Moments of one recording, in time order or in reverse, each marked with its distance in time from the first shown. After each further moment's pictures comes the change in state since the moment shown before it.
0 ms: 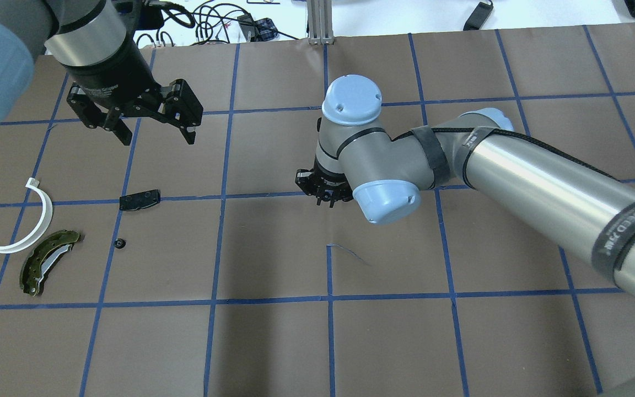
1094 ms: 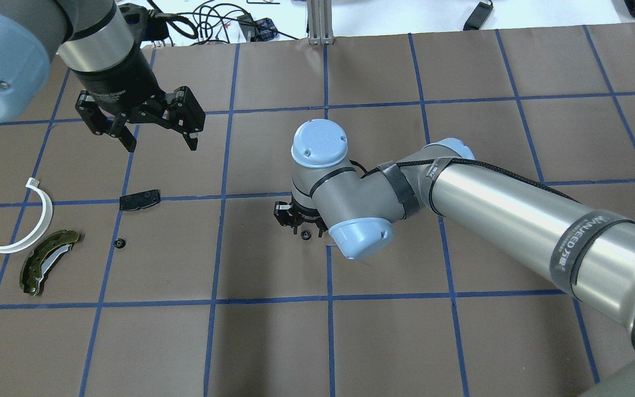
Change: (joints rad) left arm 0.009 -0.044 -0.024 -0.006 -0.003 -0.006; right arm 0.070 0.020 0.039 -0.036 -0.012 0.009
